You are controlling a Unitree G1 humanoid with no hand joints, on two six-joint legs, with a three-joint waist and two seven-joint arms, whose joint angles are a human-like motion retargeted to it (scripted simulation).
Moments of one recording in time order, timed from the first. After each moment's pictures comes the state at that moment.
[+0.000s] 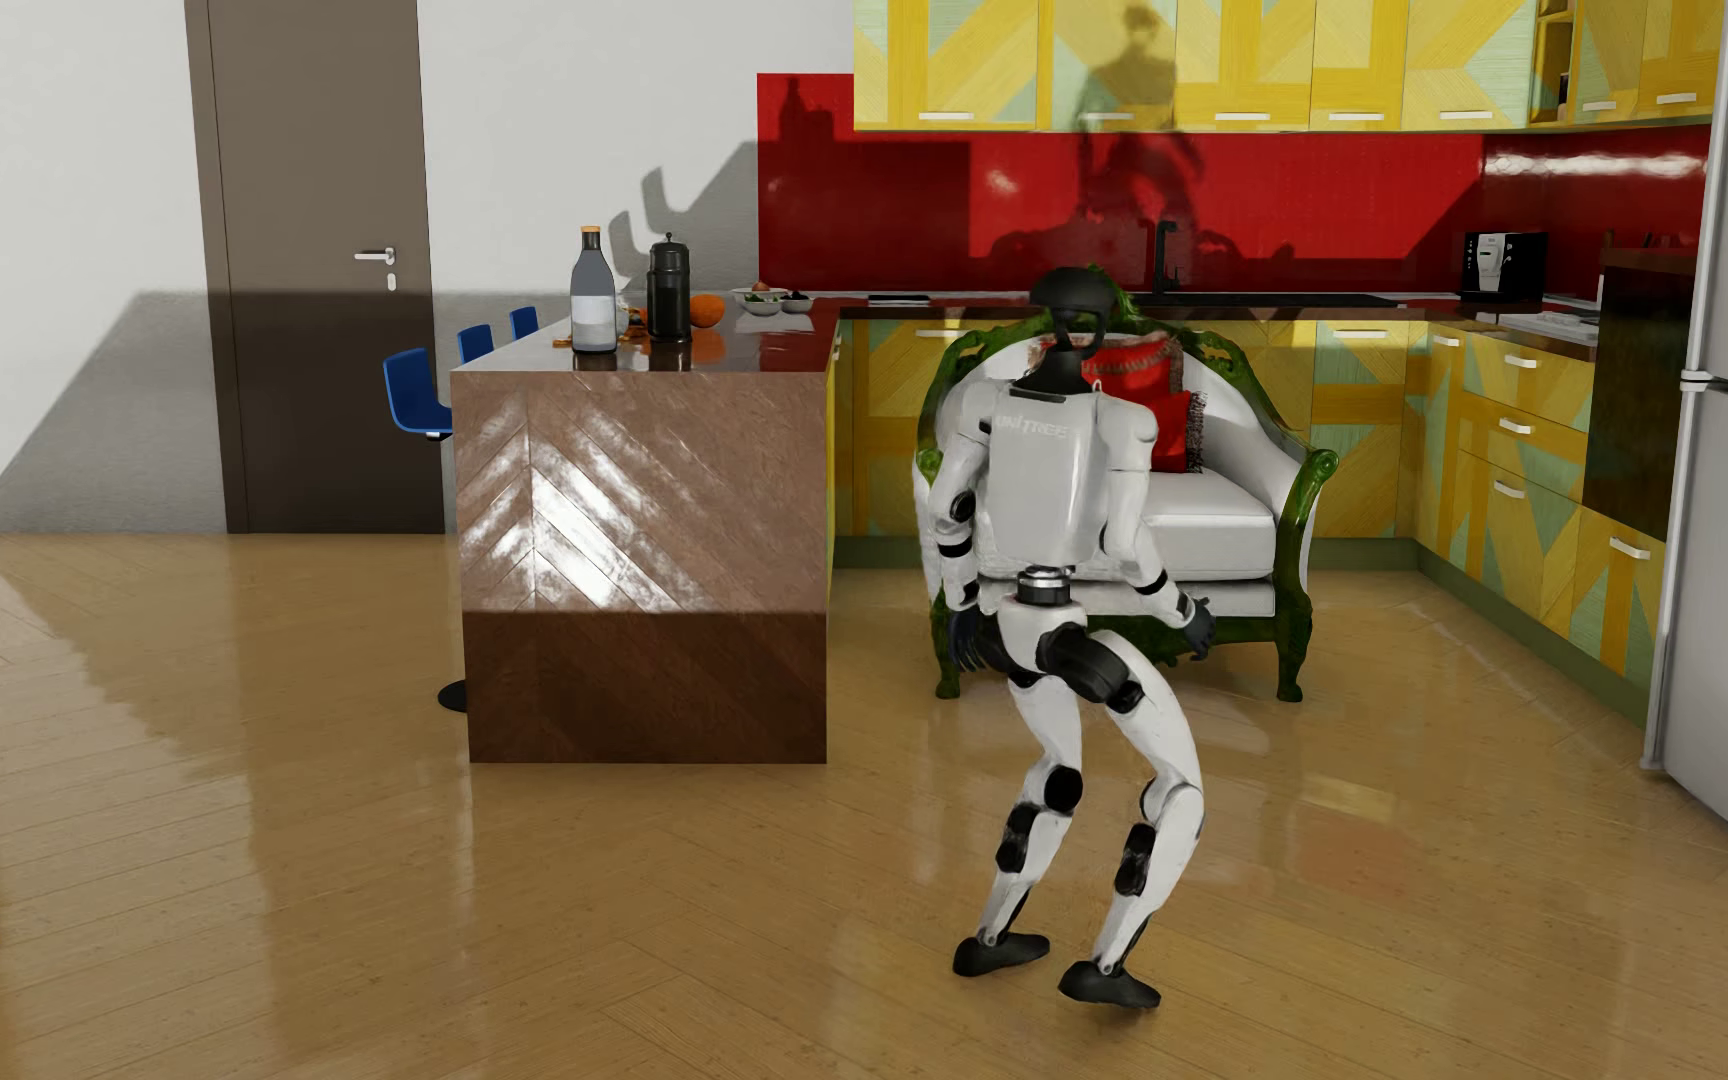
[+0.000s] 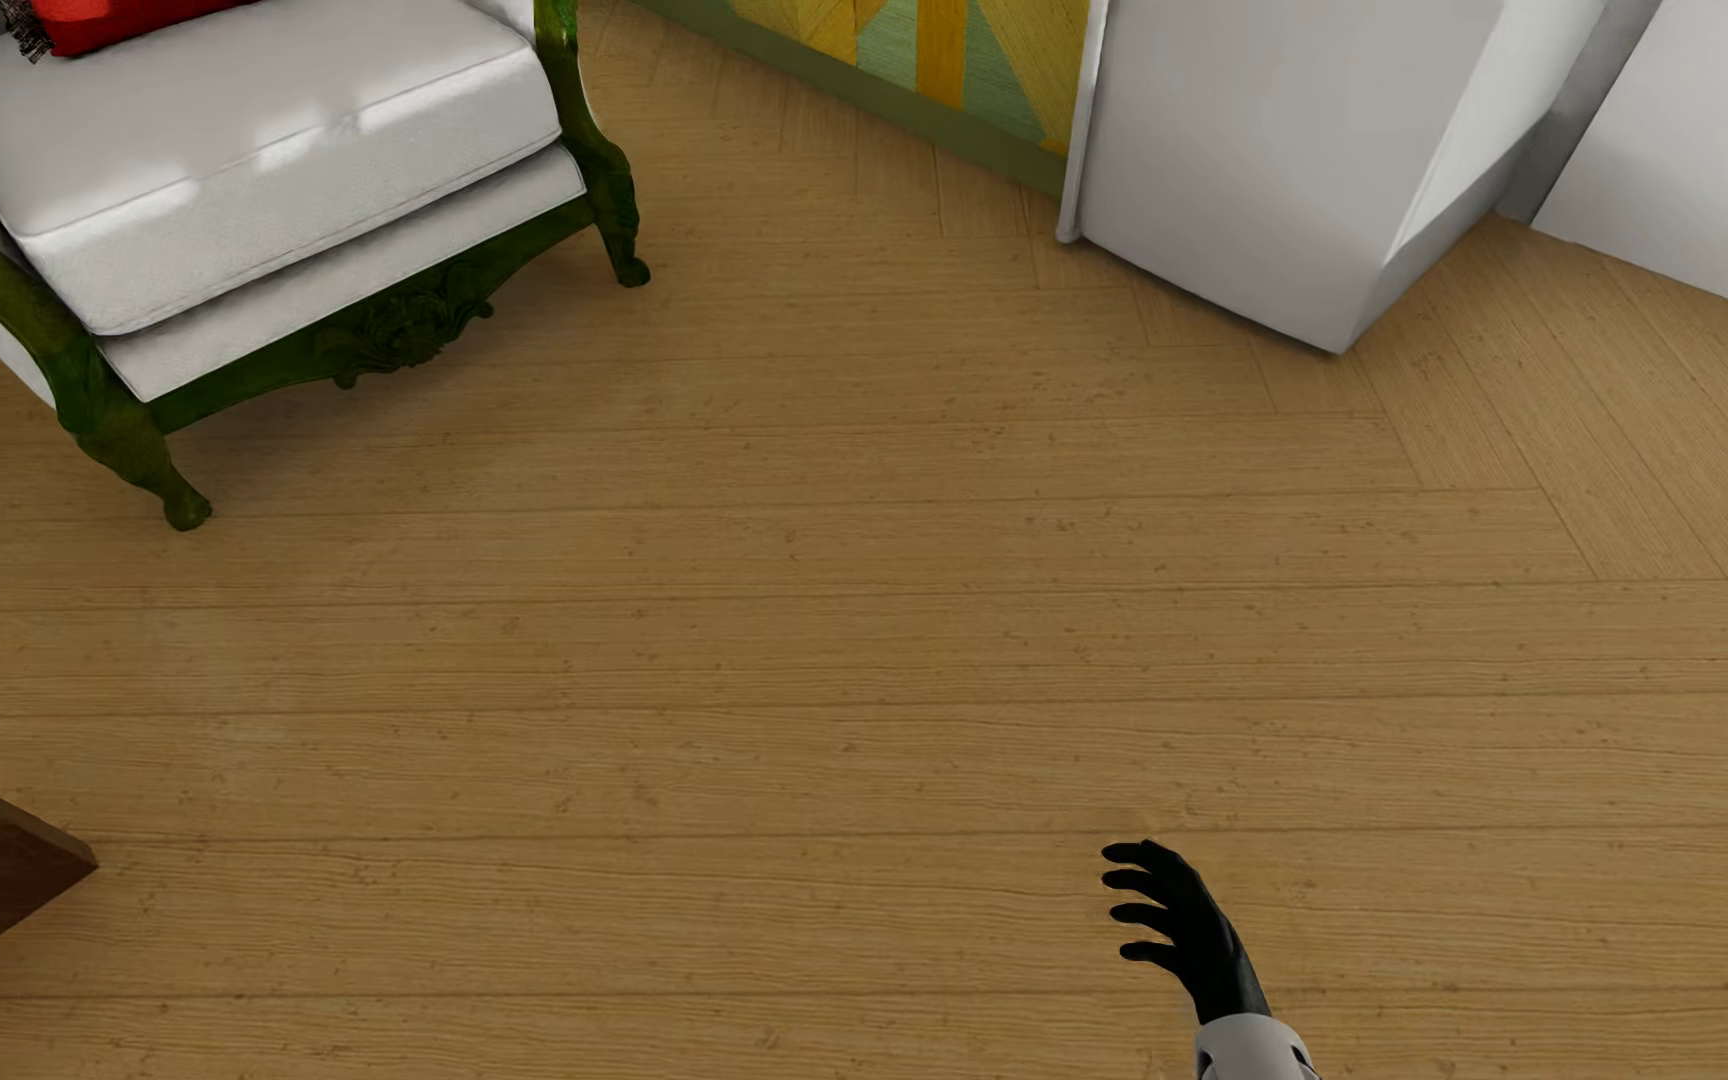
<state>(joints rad) -0.39 -0.59 0.20 -0.02 -0.10 0.04 0.02 0.02 0.04 0.91 1.18 0.30 0.07 -0.54 -0.30 0.21 -0.12 0.04 0.18 -0.10 0.14 0.73 0.62 0.00 -0.02 0.16 -0.17 0.01 -0.13</state>
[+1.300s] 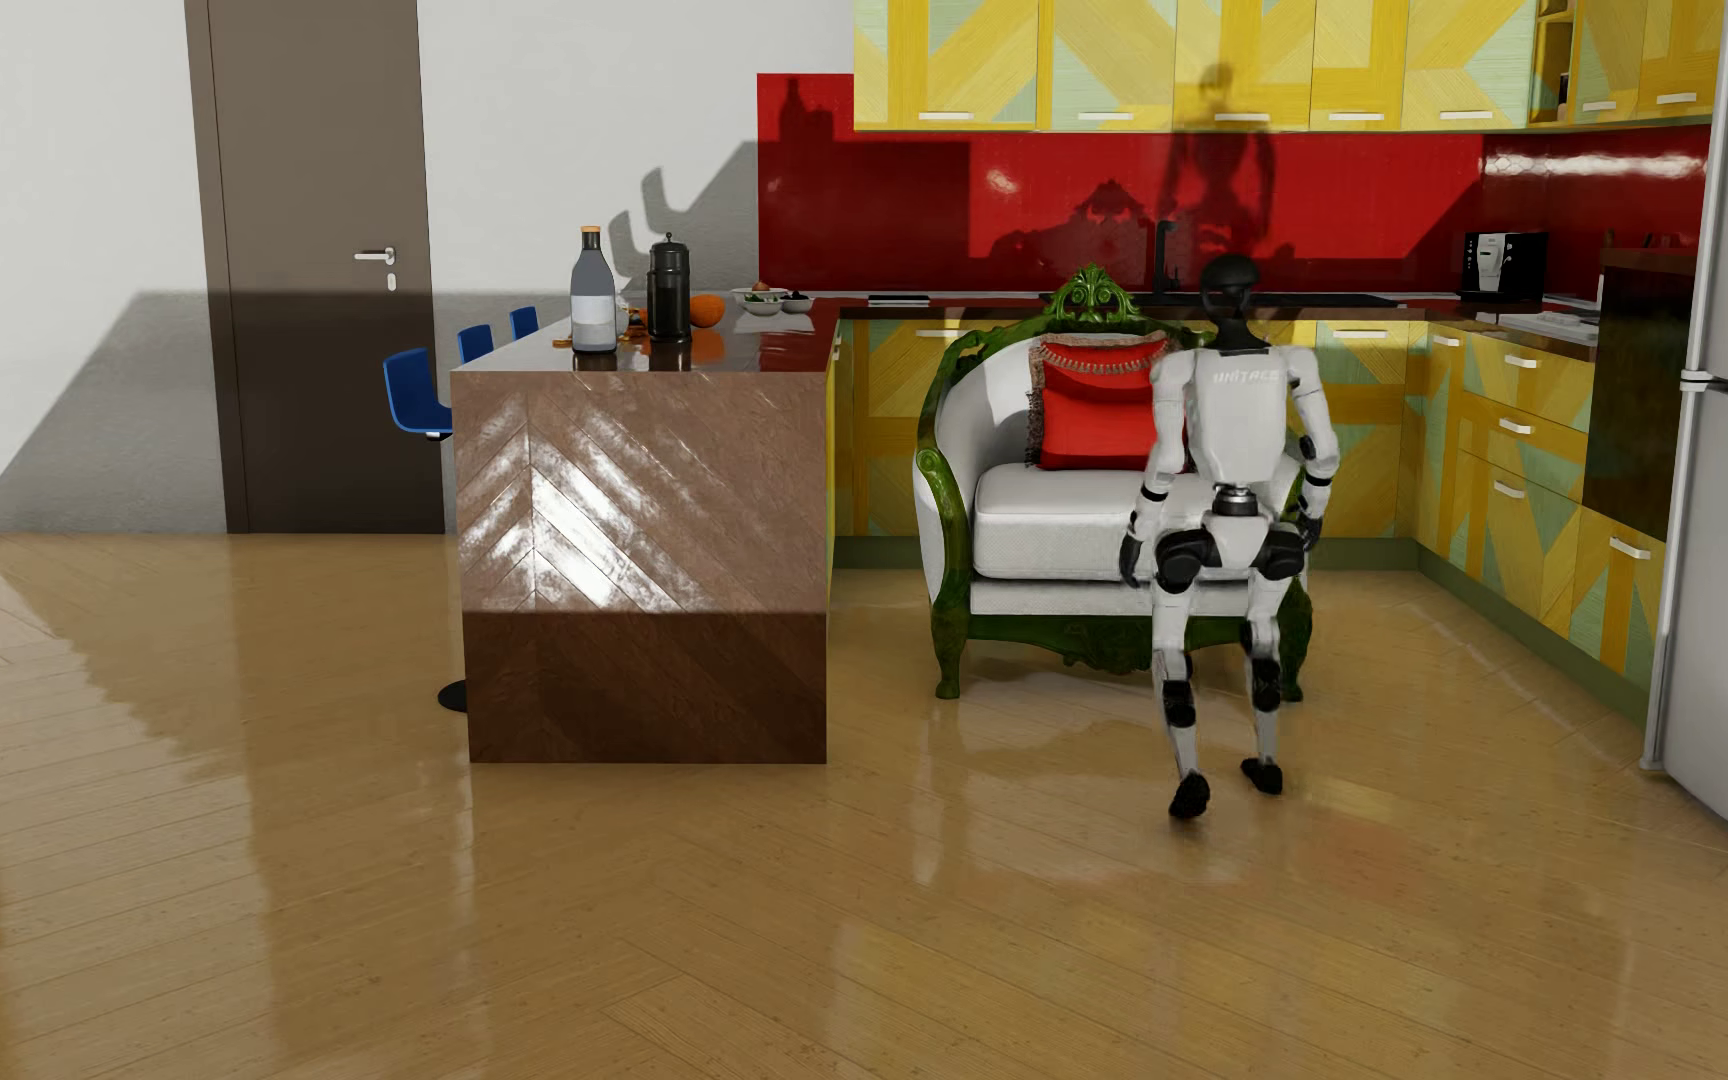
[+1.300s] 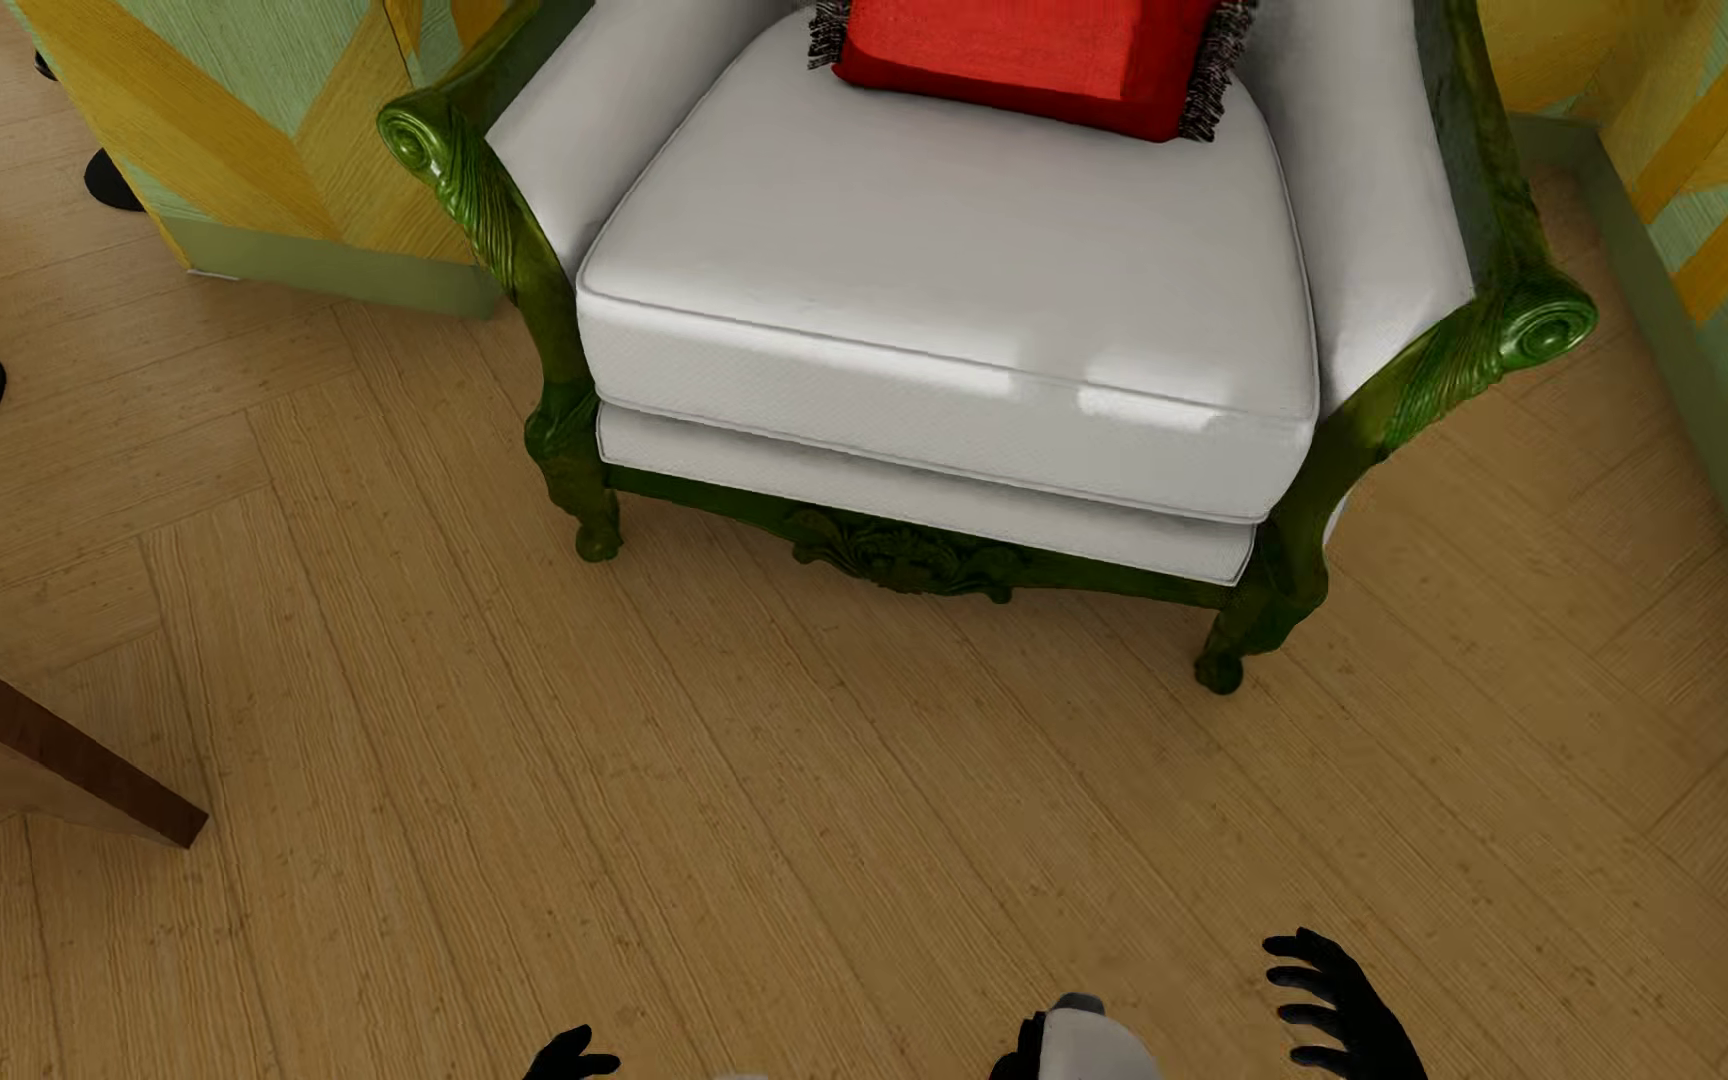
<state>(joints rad) -0.39 -0.71 0.16 -0.06 -0.06 -0.05 0.02 0.02 0.08 1.30 0.94 0.21 0.17 -0.34 -0.23 0.13 -0.25 0.12 0.18 -0.09 0.00 0.58 0.68 -0.01 -0.05 0.22 -0.15 0.14 -0.13</state>
